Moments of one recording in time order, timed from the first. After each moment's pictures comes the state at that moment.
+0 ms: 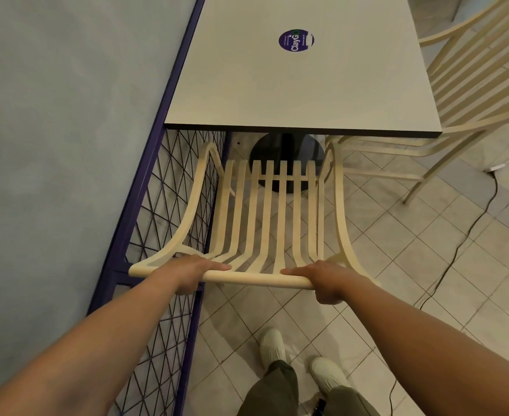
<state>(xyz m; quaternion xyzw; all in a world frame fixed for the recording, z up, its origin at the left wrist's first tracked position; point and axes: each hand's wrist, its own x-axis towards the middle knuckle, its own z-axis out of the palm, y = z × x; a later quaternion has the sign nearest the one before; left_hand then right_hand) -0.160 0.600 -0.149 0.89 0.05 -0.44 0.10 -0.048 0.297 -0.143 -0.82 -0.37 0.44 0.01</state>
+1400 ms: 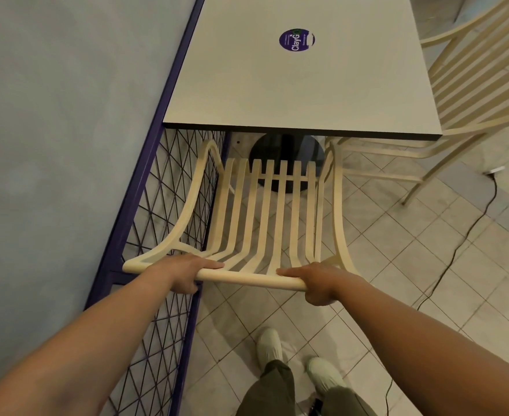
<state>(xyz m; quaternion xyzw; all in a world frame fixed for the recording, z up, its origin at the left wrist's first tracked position) -0.153 0.602 -0.136 0.88 0.05 -0.46 0.09 -0.044 0.300 -0.150 -0.81 -0.37 0.46 0.03</state>
